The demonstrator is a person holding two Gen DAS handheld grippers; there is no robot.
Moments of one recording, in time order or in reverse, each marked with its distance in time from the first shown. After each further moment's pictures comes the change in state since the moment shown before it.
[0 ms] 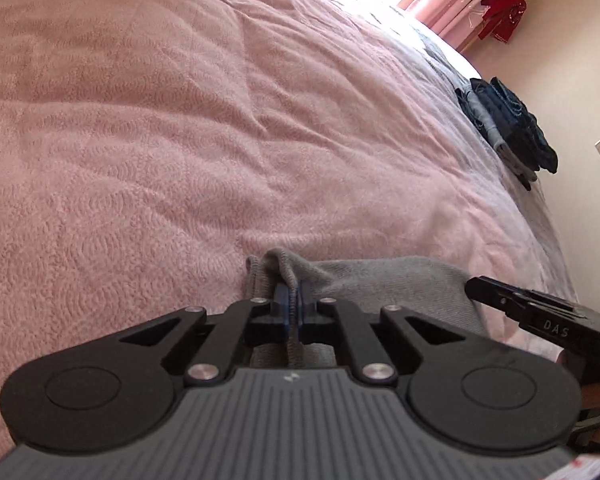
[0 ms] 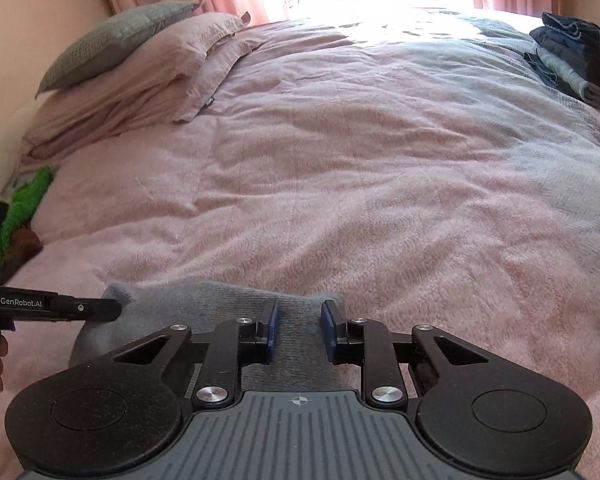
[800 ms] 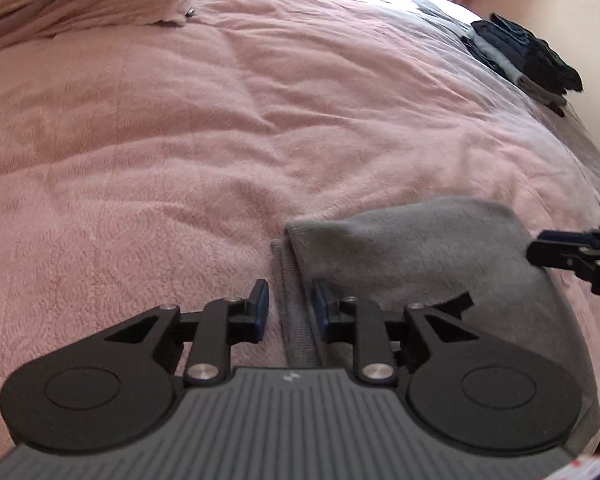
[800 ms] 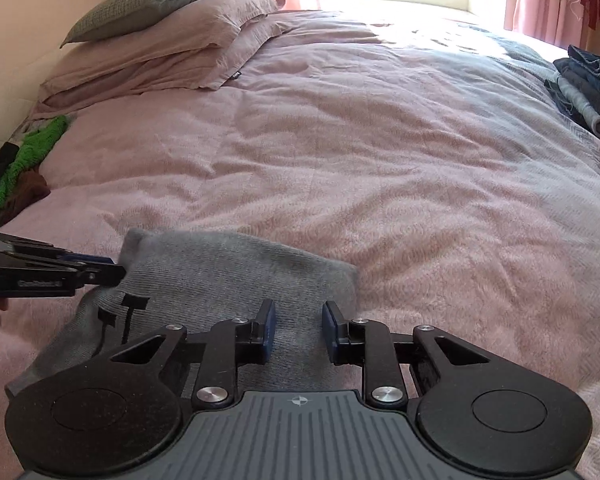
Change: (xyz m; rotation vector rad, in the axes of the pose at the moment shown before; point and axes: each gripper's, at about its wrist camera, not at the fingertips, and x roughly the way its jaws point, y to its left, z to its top) left arm -0.009 -0.023 -0.014 0.216 -0.011 0.189; right arm -0.027 0.013 -0.016 -0.081 -0.001 0.015
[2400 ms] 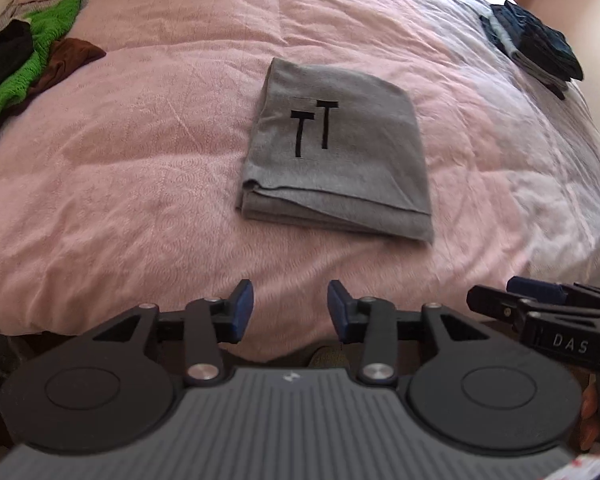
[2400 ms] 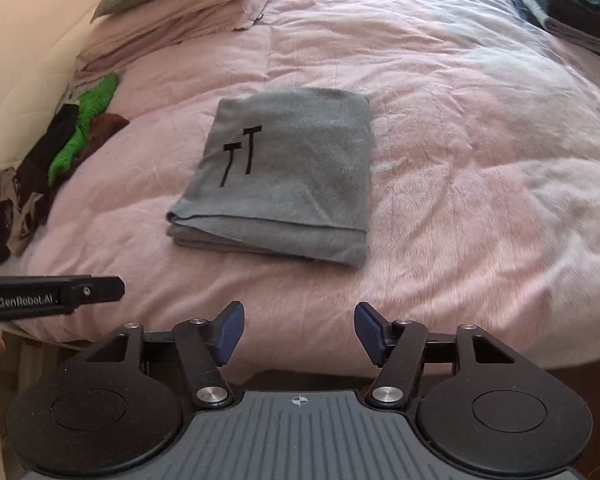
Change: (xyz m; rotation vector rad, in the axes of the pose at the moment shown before) left arm -0.252 -0.147 -0.140 -0.159 0.159 0.181; right arm -0.218 0.062 -0.112 0.145 0.217 0.086
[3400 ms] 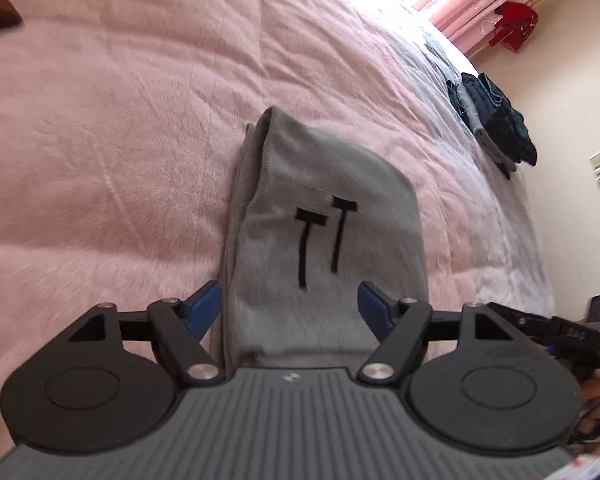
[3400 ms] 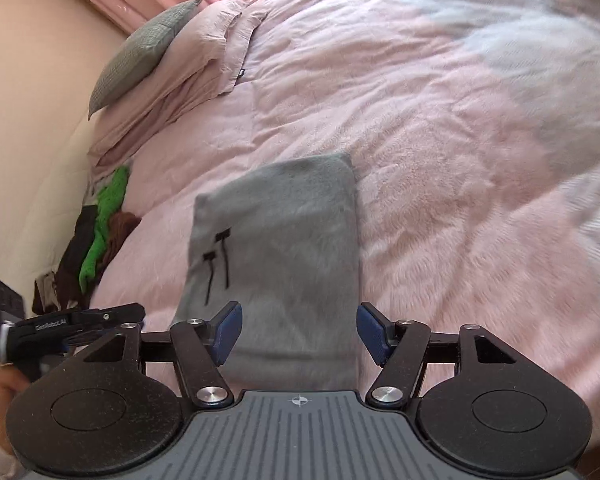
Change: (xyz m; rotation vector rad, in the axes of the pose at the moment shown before) left arm 0.165 0.106 0.116 -0.171 -0.016 -0.413; right arm 0.109 -0.120 0.095 0.199 -0.084 0.279
